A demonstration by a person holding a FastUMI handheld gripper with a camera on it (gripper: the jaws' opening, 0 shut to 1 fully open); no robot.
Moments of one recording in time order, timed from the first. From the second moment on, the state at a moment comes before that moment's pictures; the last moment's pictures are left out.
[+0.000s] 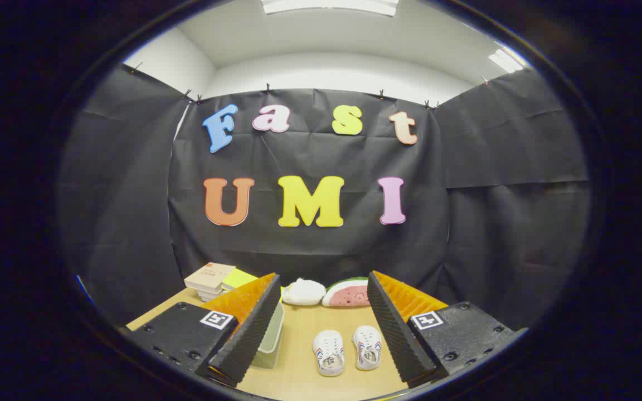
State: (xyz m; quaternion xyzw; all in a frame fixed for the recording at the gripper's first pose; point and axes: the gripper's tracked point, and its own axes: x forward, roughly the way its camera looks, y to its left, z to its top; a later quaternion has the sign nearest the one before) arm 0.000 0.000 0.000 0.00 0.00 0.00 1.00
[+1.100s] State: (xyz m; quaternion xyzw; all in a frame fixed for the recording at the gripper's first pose) arm 0.073 -0.035 -0.031 -0.01 0.06 -0.02 1.00
